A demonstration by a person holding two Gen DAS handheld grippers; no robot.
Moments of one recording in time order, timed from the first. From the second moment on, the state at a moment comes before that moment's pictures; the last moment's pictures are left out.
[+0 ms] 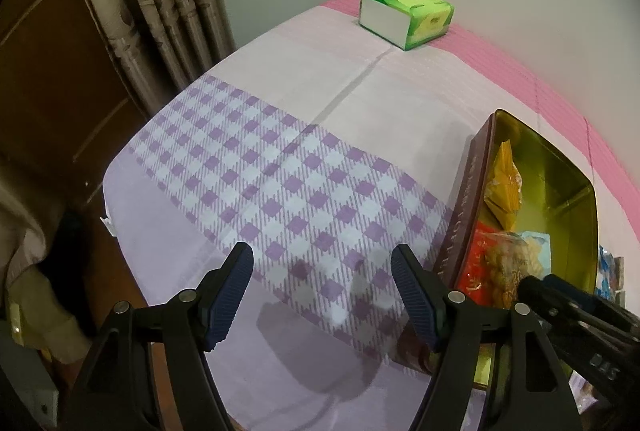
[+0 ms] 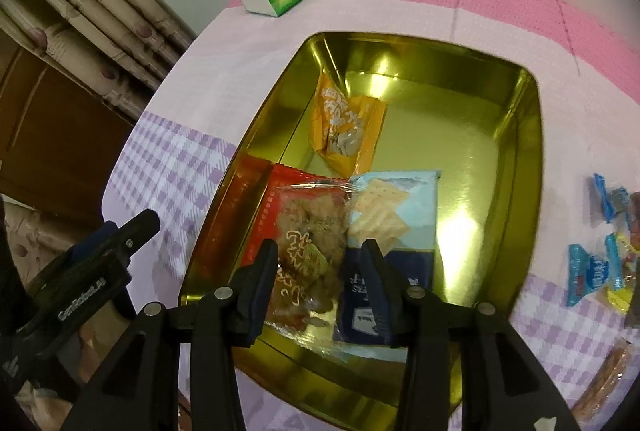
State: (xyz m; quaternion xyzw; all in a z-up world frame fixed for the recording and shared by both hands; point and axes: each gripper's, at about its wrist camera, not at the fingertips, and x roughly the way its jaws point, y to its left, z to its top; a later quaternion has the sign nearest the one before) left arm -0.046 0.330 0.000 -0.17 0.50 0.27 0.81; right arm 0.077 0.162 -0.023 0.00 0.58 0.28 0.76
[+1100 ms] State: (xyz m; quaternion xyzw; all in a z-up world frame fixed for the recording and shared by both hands) left arm -0.040 0.312 -0.001 -0.12 0.51 0.26 0.81; right arm 0.076 -0.086 -0.029 -0.03 0.57 0.10 0.82
